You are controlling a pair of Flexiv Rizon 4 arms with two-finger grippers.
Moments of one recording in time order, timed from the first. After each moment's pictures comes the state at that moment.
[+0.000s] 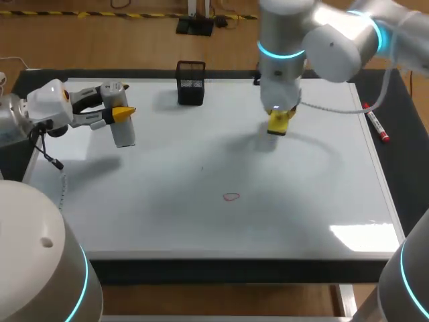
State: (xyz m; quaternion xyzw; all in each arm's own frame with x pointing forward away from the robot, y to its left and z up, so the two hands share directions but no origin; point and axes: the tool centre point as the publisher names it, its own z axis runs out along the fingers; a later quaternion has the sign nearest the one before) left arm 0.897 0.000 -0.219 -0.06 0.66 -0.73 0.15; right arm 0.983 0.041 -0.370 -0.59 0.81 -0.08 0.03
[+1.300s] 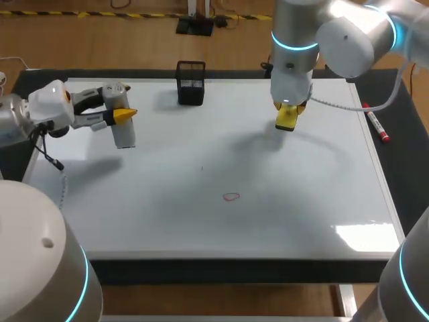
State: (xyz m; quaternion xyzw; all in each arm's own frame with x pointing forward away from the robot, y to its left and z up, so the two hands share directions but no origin) left arm 0.886 -0.010 -0.220 -0.04 0.66 -0.73 0.14; right arm 0.984 0.025 -0.362 -0.57 0.82 -0.07 0.03
